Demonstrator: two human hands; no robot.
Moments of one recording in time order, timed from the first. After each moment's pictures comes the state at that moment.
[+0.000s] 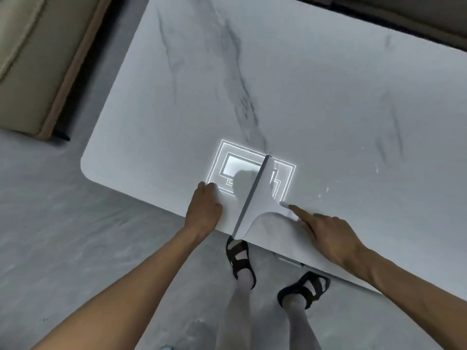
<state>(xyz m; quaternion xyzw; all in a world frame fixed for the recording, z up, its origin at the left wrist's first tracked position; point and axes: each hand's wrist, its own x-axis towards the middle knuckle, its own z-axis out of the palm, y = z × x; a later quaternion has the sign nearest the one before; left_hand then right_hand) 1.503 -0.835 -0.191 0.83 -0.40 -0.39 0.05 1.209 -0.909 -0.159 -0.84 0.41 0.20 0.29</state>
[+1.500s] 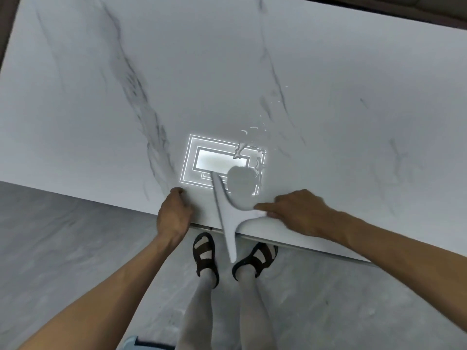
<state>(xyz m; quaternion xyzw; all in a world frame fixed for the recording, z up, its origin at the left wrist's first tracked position) 1.275 -0.823 -0.183 0.88 -0.33 -0.35 0.03 0.990 -0.928 -0.144 -0.88 0.30 0.24 0.30</state>
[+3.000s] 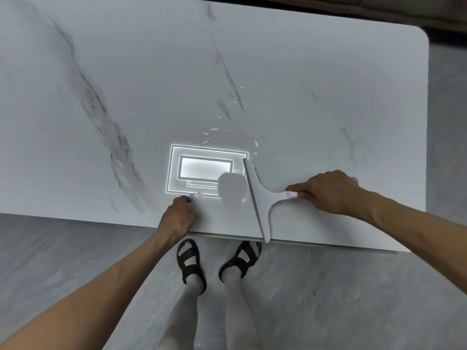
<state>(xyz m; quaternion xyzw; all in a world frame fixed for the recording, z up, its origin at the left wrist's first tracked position) 1.200 -0.845 -0.171 0.78 -0.43 -0.44 -0.06 0.858 -0.963 -0.116 -0.85 0.39 0.30 0.20</state>
